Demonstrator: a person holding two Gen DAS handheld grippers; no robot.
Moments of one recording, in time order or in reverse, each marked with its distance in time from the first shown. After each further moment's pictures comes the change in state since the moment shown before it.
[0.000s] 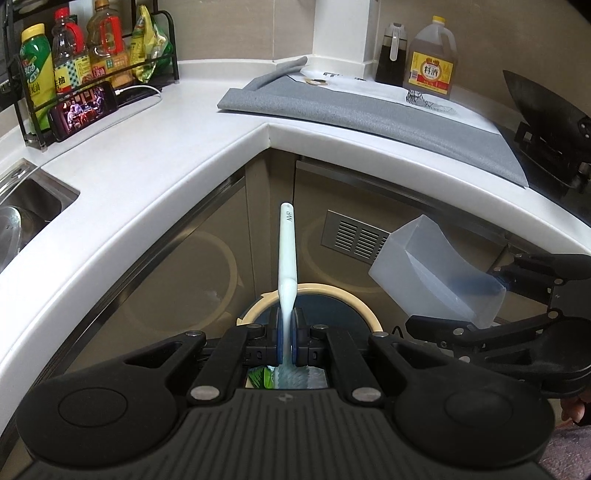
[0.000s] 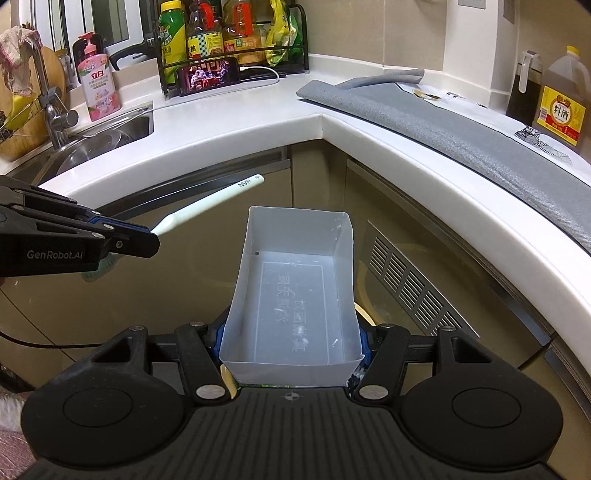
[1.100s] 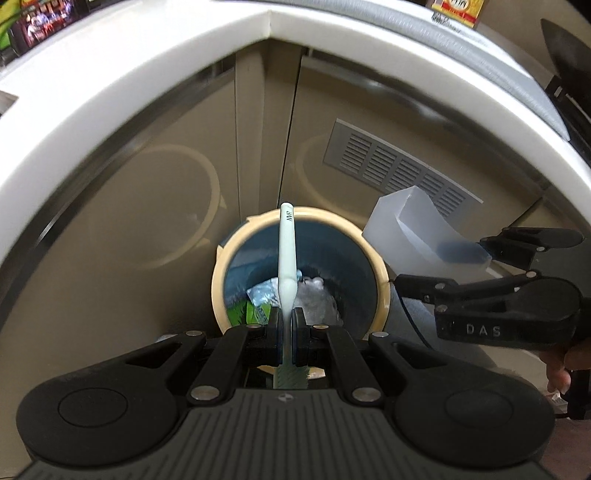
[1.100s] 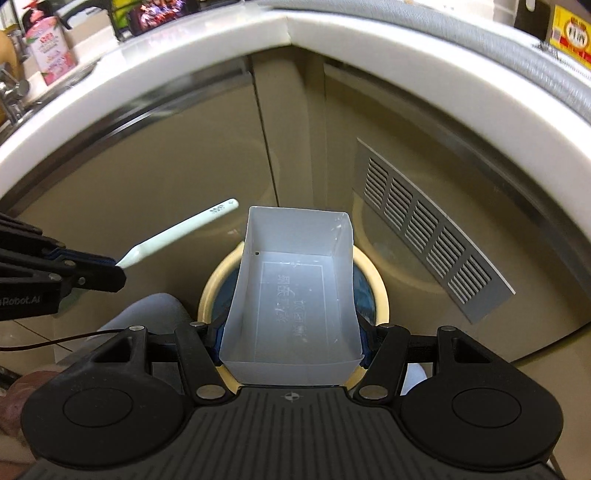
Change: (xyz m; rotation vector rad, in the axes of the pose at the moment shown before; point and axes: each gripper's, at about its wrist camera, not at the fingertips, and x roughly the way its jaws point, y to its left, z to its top) left arm 0.086 0.011 -0.016 -0.047 0.282 -0.059; right arm 0.088 -0.029 -0.013 0.093 0.221 -0.006
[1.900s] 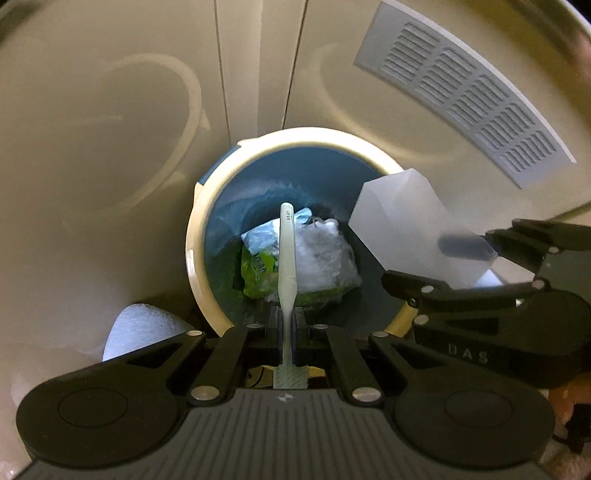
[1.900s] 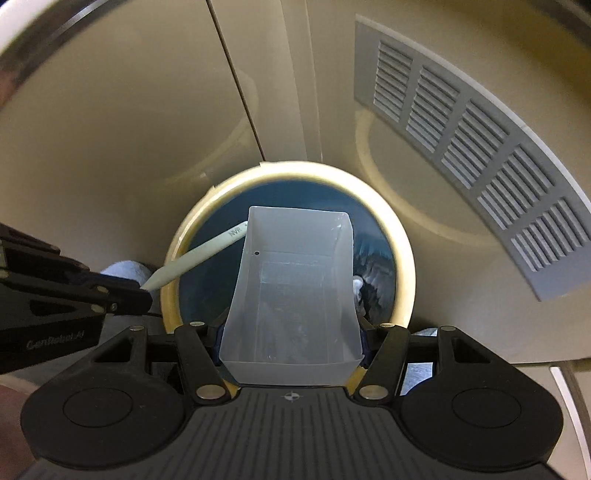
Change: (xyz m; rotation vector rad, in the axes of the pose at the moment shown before) left arm 0.147 0.003 0.022 -0.026 0.276 0.015; right arm 0.119 -0.017 -0.002 0.057 0.205 0.008
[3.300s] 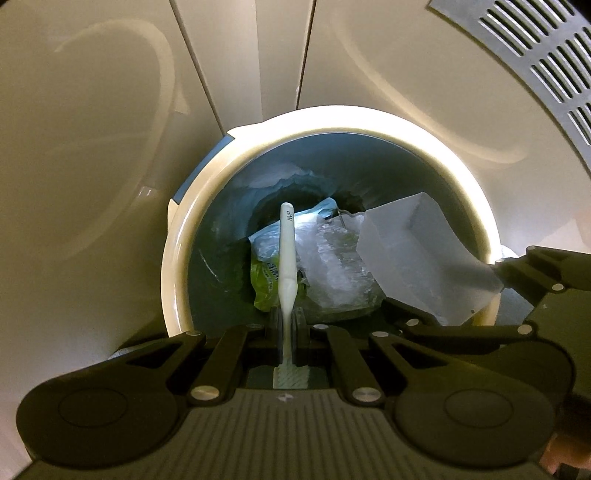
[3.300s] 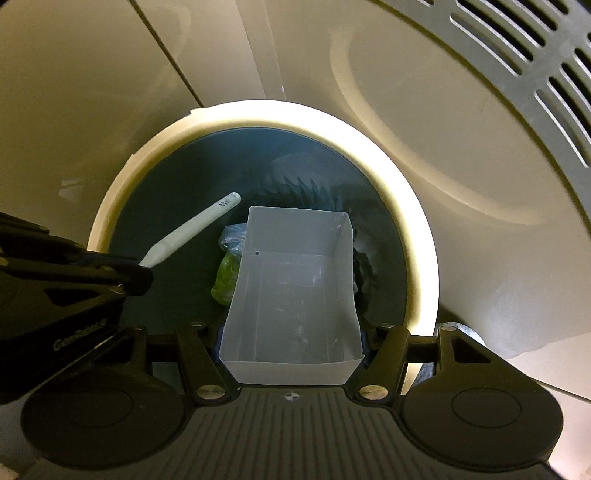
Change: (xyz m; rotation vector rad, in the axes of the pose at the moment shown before) left arm 0.080 0.000 0.062 0.031 0.156 0.058; right arm 0.087 -0.017 0.025 0.102 0.211 -0.064
